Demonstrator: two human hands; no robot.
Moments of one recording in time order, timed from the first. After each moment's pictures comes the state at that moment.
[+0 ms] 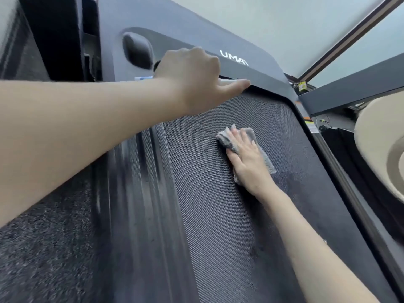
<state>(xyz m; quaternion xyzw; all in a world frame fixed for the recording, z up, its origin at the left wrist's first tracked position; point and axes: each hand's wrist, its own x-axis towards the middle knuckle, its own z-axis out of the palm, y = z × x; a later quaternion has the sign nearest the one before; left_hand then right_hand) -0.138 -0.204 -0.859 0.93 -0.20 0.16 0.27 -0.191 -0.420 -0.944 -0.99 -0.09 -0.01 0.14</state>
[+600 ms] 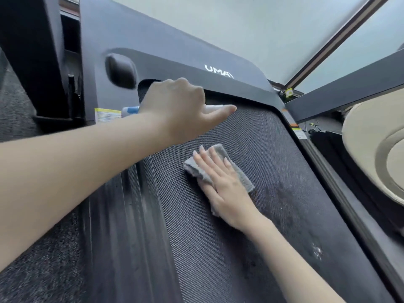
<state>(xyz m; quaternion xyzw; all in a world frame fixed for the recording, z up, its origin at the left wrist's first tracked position) -0.144 -0.214 -0.866 0.93 -0.21 0.17 0.26 -0.222 -0.394 -0.947 -0.97 -0.19 0.01 0.13</state>
